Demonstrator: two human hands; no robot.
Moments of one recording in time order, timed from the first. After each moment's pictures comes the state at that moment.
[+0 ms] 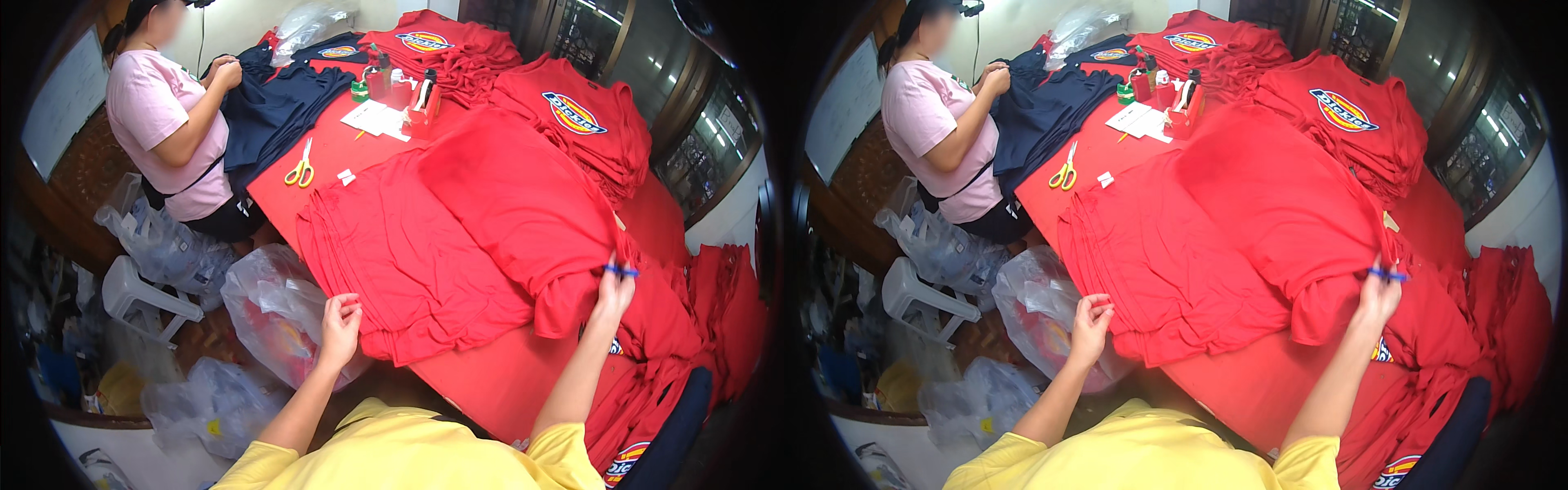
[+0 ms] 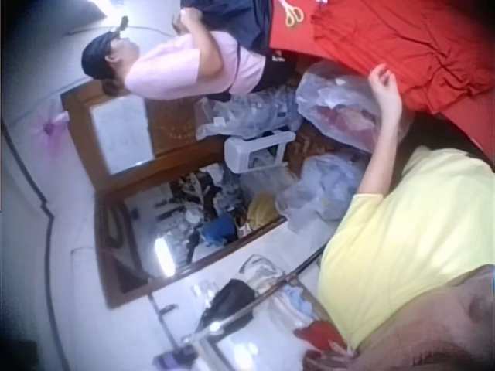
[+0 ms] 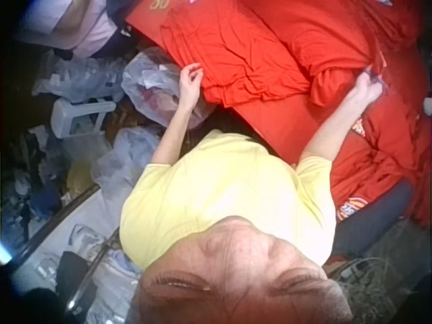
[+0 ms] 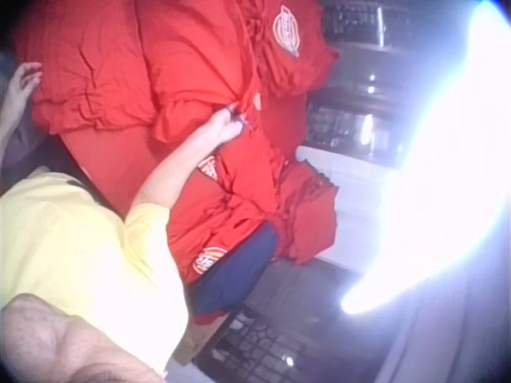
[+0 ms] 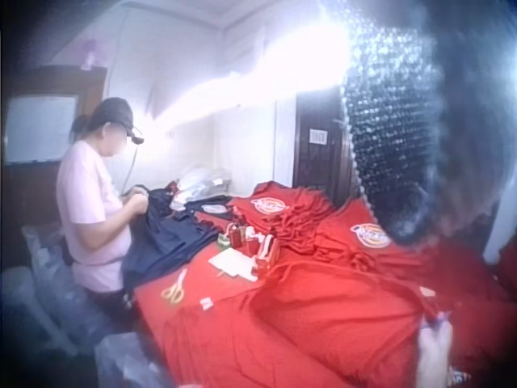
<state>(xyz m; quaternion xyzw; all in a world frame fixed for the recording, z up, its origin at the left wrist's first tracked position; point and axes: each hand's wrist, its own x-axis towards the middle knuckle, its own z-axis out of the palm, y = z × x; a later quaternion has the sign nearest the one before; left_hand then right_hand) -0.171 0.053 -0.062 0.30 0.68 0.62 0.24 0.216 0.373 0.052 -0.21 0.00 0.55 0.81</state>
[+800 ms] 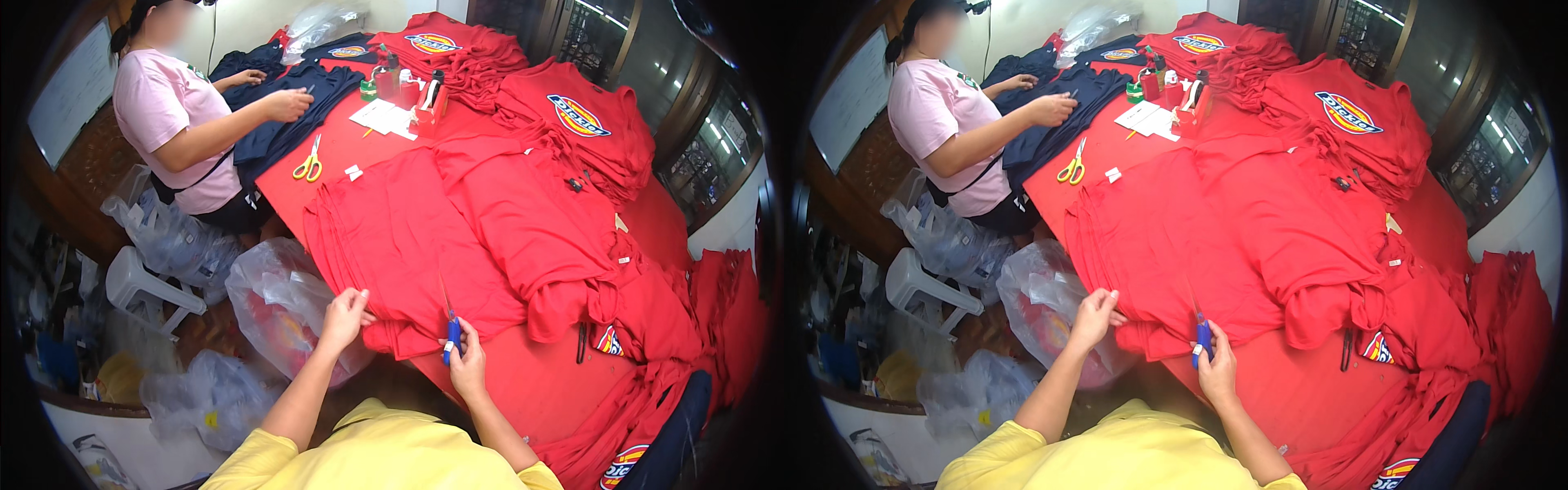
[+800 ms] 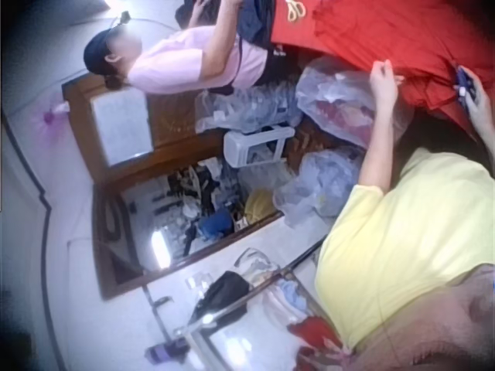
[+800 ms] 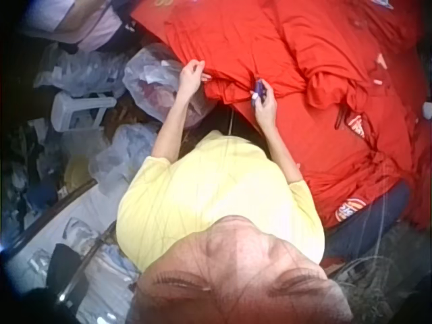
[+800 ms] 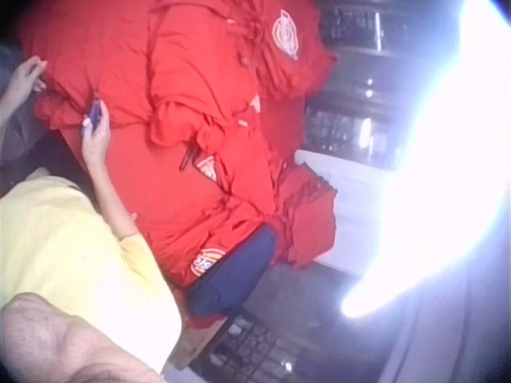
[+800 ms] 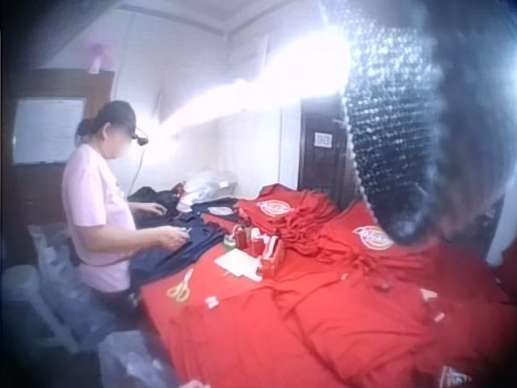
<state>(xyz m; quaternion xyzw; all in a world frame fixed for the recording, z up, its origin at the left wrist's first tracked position) -0.180 0.058 -0.048 0.26 0.71 0.53 0.38 0.067 0.119 -0.061 -0.42 -0.63 0.56 0.33</state>
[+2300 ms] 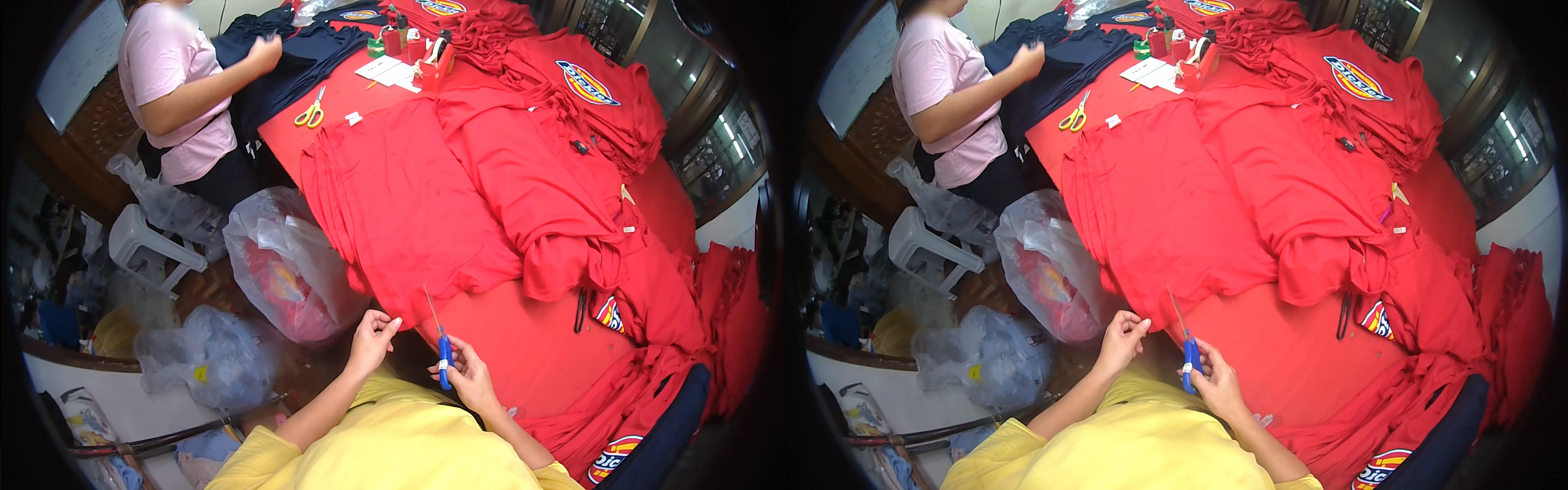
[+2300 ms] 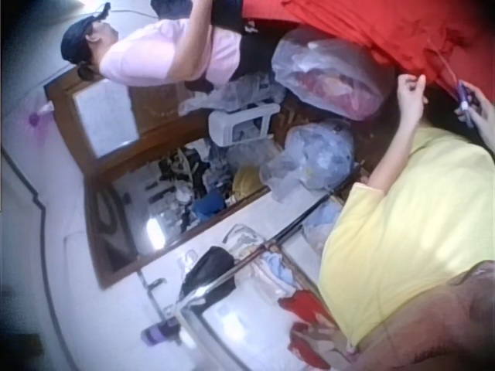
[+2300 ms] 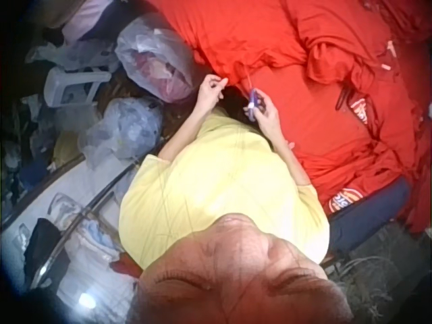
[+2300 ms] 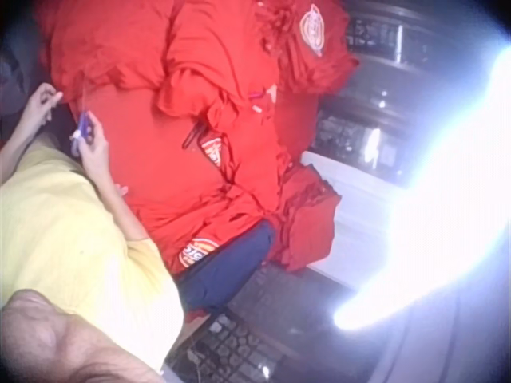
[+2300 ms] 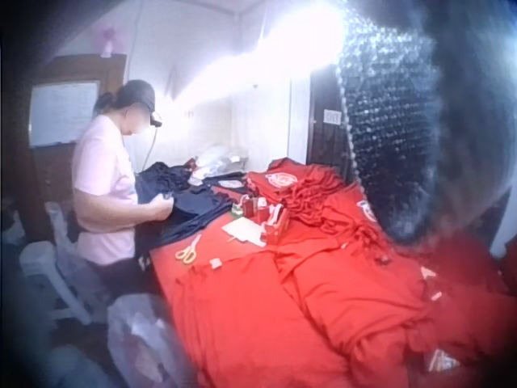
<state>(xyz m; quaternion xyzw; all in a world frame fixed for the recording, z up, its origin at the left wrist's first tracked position) -0.029 -0.014 -0.094 0.14 0.68 0.57 0.44 0.170 0.062 -0.045 -0.35 -0.54 0.75 0.16</state>
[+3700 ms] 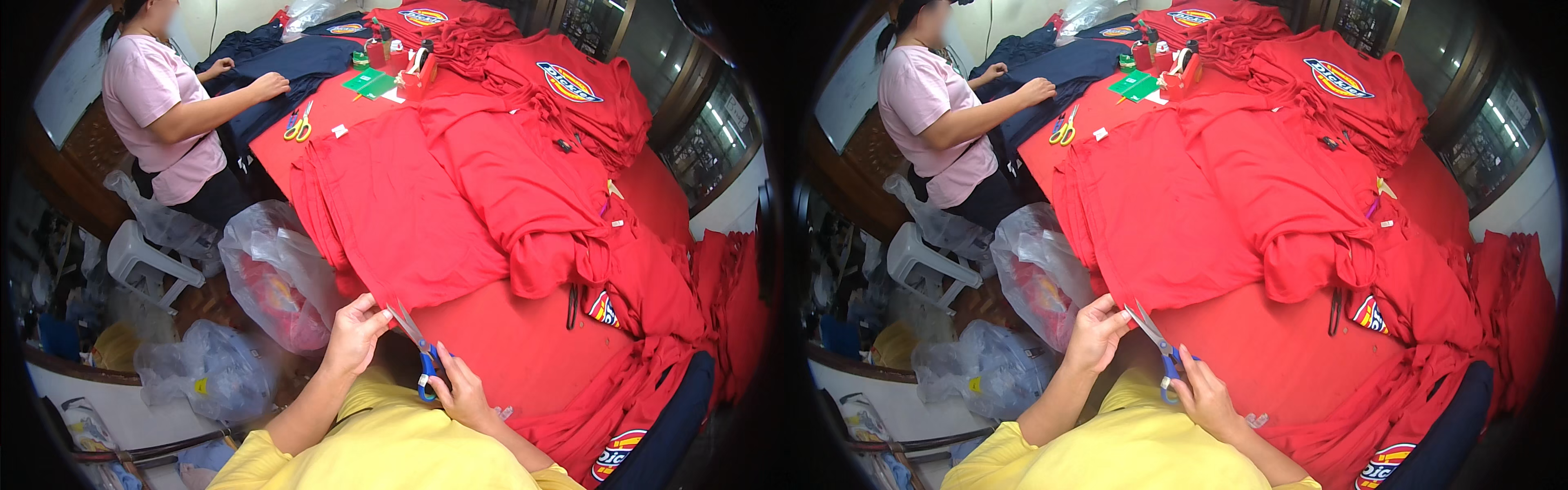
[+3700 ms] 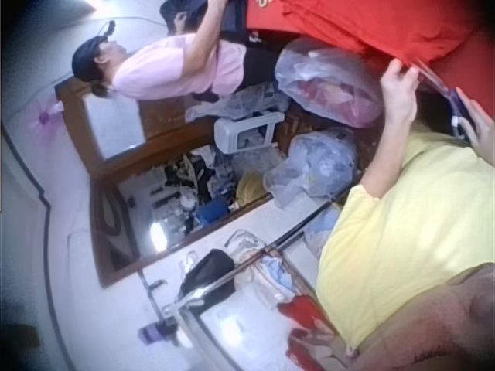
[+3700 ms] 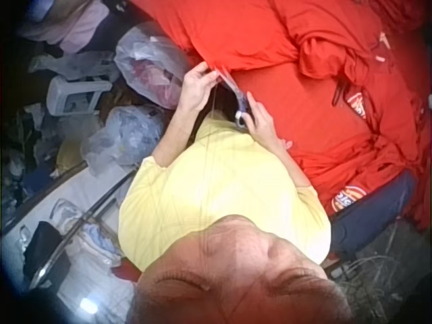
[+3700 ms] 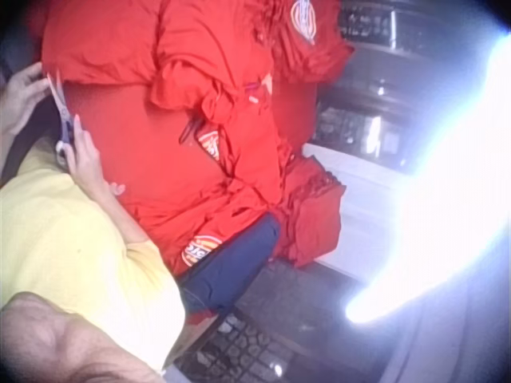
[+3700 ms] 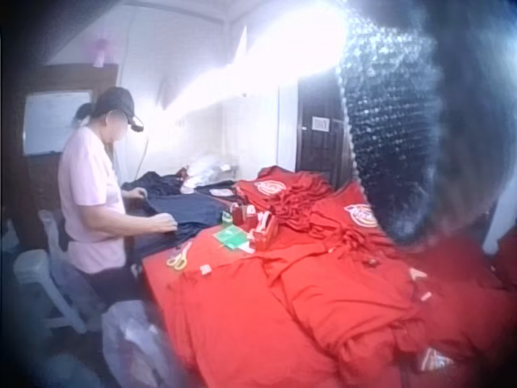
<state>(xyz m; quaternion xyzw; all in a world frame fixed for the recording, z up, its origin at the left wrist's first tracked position) -0.035 0.004 0.002 0.16 0.41 0.74 0.51 0.177 0.050 -0.014 -0.25 -0.84 0.40 0.26</state>
